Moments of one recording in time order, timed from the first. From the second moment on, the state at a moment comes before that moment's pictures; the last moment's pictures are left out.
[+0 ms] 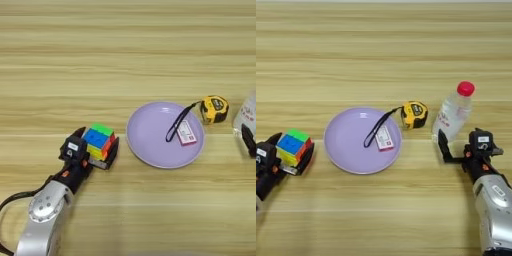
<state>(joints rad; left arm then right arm) 0.21 0.16 -0.04 -0.02 -0.17 -0.09 -0.37 0.05 -0.30 -0.26 0.16 0.22 -0.05 0.32</state>
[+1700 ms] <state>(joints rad) 0.03 0.08 -0.09 0.00 -0.16 -0.08 -0.32 0.04 -0.30 -0.26 0.16 0.22 -0.05 0.31</state>
